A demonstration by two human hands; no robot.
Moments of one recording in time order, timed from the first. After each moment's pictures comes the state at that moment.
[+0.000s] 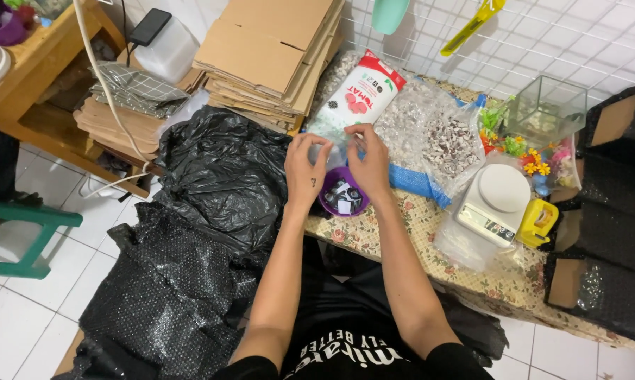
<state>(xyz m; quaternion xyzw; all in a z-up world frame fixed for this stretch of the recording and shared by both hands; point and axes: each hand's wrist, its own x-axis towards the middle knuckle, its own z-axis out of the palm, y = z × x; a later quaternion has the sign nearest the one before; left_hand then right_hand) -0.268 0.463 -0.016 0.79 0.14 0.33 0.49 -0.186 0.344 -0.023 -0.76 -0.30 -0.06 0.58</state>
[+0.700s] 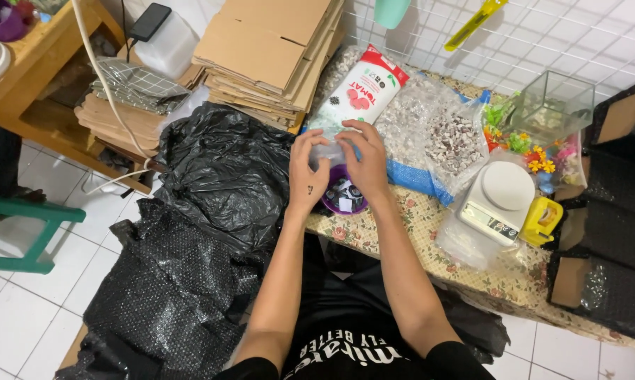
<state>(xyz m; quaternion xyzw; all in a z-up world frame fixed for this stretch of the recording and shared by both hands) -0.284 0.456 -0.005 0.76 0.11 0.31 0.56 -0.189 0.345 -0.019 -0.77 -0.37 -0.13 0.51</state>
